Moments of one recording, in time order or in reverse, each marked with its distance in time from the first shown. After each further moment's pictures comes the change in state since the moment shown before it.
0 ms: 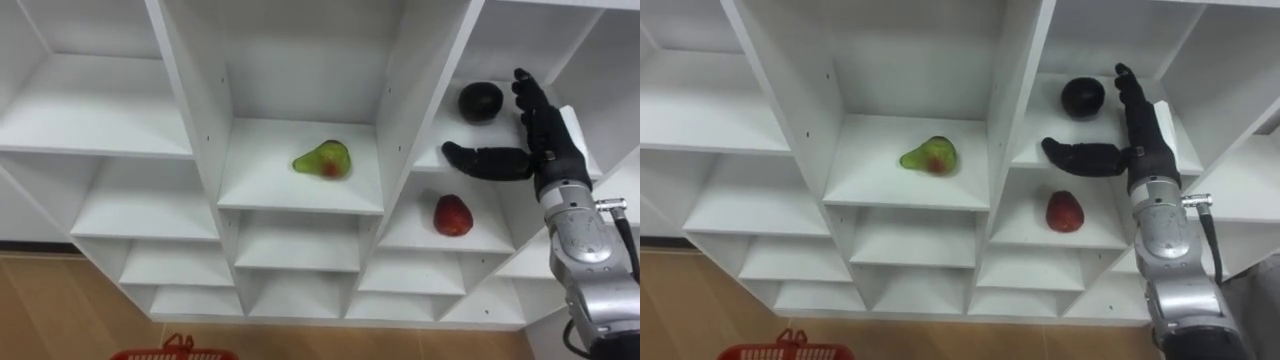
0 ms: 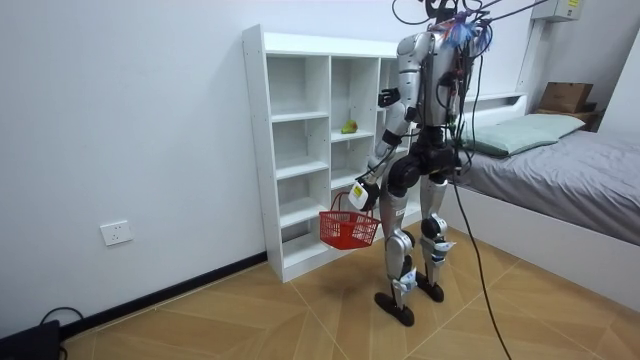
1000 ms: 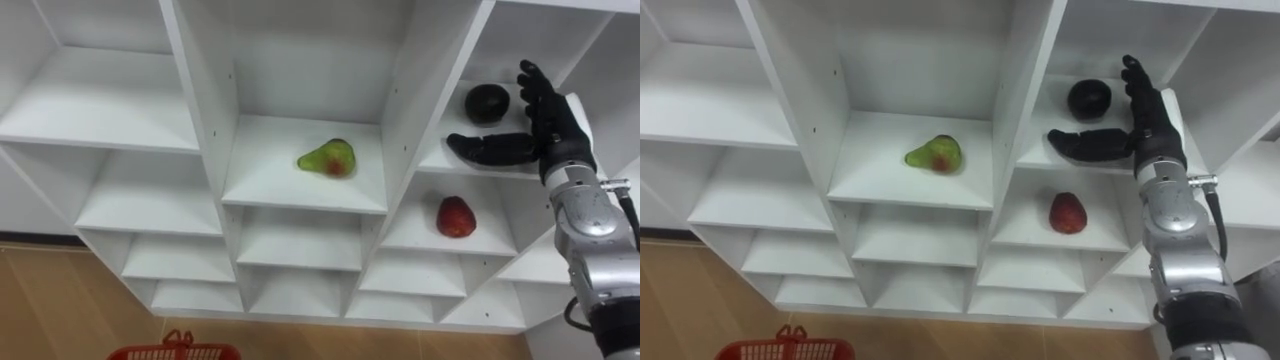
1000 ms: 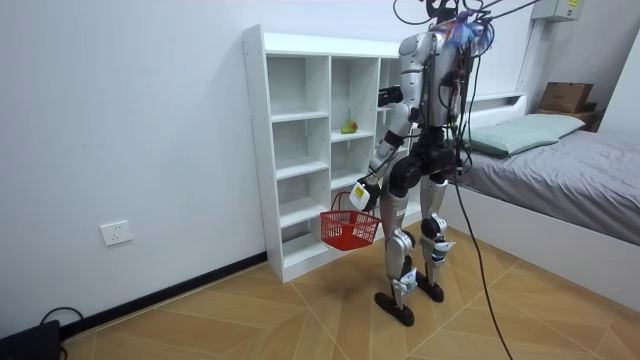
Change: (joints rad) left arm 0.011 0.002 0.021 -0.032 -0.003 0.002 -0.031; right arm -0.125 -0.007 -0.035 0.154 0.019 0.007 0.052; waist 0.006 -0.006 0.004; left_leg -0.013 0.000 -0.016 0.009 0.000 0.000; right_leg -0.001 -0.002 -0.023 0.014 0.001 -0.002
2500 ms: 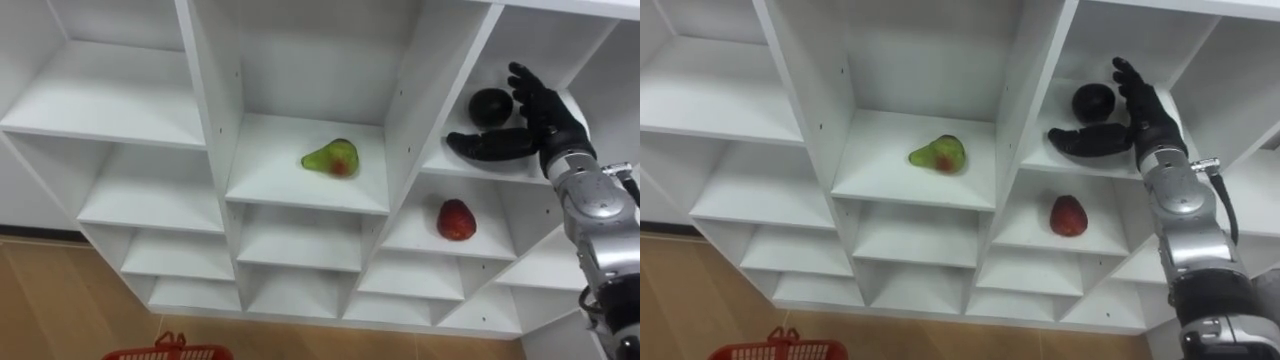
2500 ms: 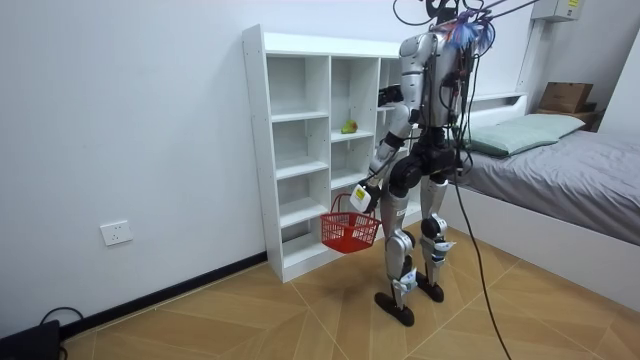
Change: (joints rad) left arm -0.008 0.015 -0.011 0.000 -0.023 0.027 0.003; right arm -0.089 -0.059 0.049 0.114 -0.022 0.023 0.078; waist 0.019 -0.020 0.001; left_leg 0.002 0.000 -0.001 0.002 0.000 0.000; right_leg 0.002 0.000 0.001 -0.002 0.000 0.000
